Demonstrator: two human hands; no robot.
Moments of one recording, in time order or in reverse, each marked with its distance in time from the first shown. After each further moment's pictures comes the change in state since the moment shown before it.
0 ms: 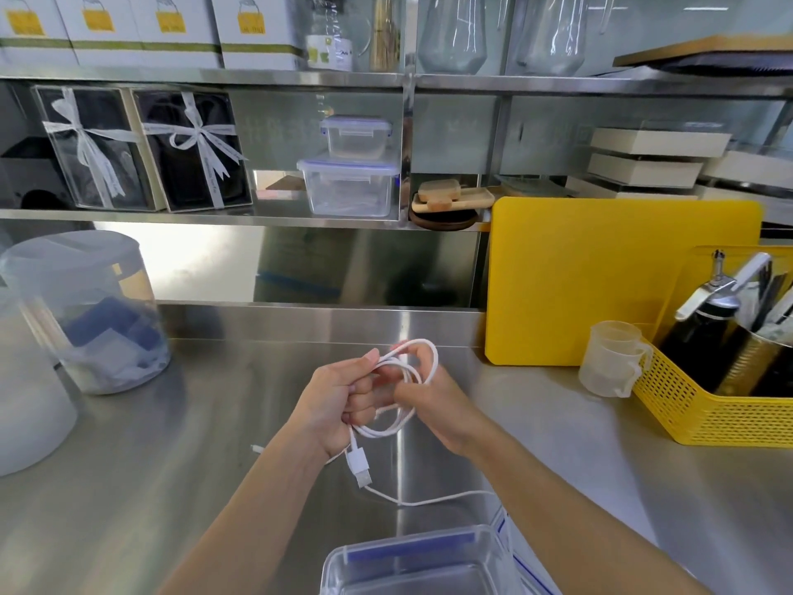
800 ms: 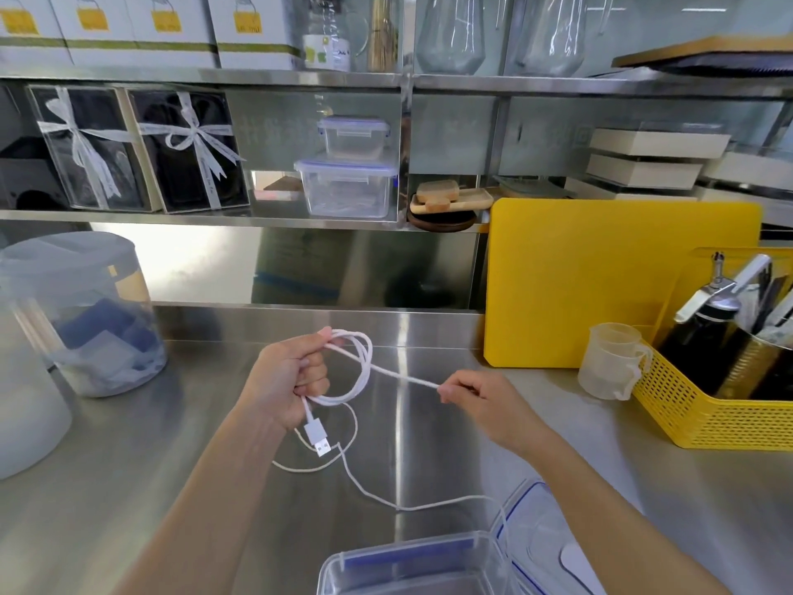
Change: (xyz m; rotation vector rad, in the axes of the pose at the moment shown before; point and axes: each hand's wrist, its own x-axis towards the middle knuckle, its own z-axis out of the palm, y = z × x) left_hand 0.006 0.036 -0.026 -0.034 0.104 0.101; right_hand -0.014 0.019 -0.060 -0.524 0.062 -0.039
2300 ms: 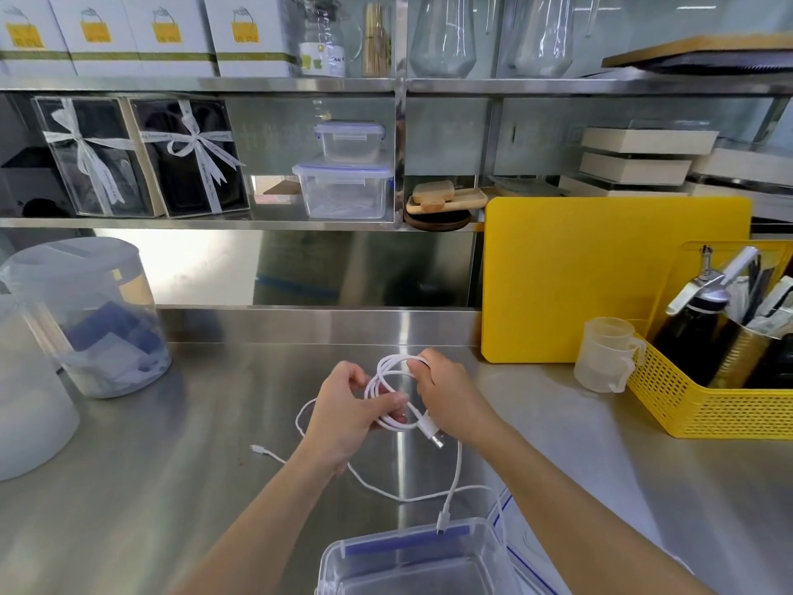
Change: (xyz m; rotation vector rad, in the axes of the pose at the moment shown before) left_hand -0.033 -0.056 0.031 0.466 0.046 0.181; right_hand 0.009 -0.036 0.033 -0.083 0.107 0.124
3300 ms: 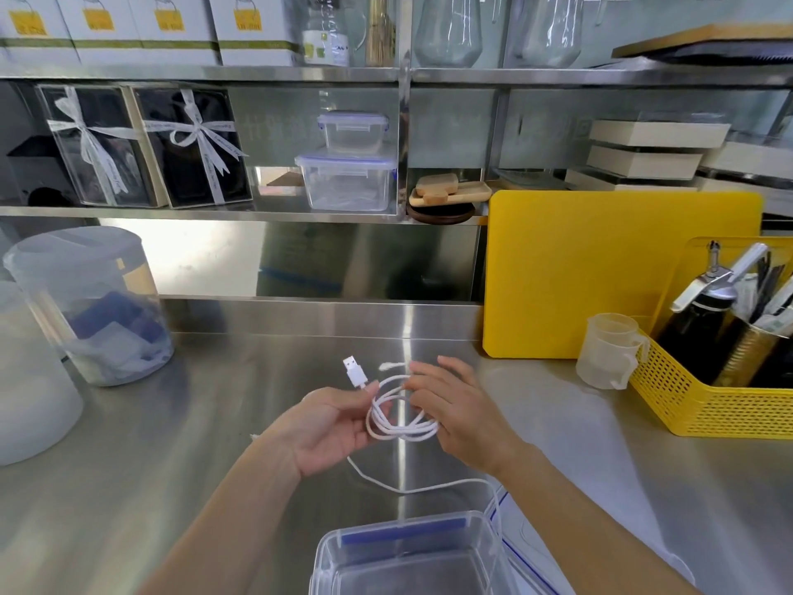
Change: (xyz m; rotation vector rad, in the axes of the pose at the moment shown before) left_hand 0.002 -0.003 -0.019 -0.477 -0.277 -0.485; right_hand -0.009 0.059 0.003 -0.533 0.225 -0.918
